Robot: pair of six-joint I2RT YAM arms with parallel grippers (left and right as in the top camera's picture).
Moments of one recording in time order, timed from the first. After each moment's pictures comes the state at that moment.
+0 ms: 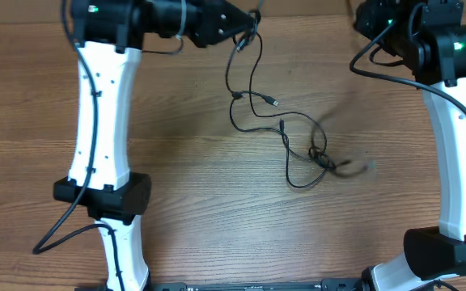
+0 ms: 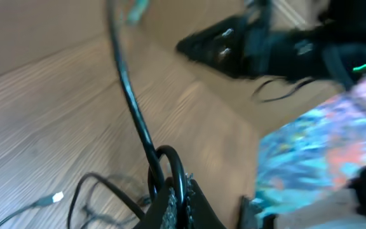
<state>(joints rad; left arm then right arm) -0.20 2.16 2.74 -1.32 1.10 0.04 0.11 1.73 2.08 -1.05 0.01 0.59</state>
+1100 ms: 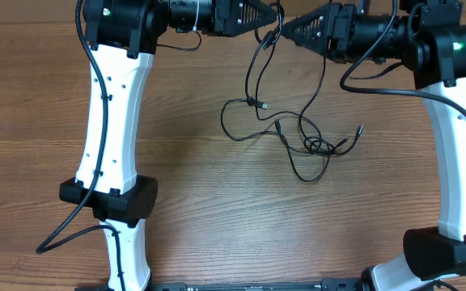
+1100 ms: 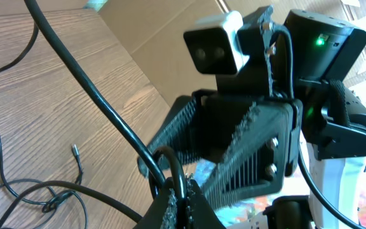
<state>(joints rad) -0.27 2.15 2.74 -1.18 1.15 -0.38 0.12 1.73 2.08 -1.05 -0.99 0.41</state>
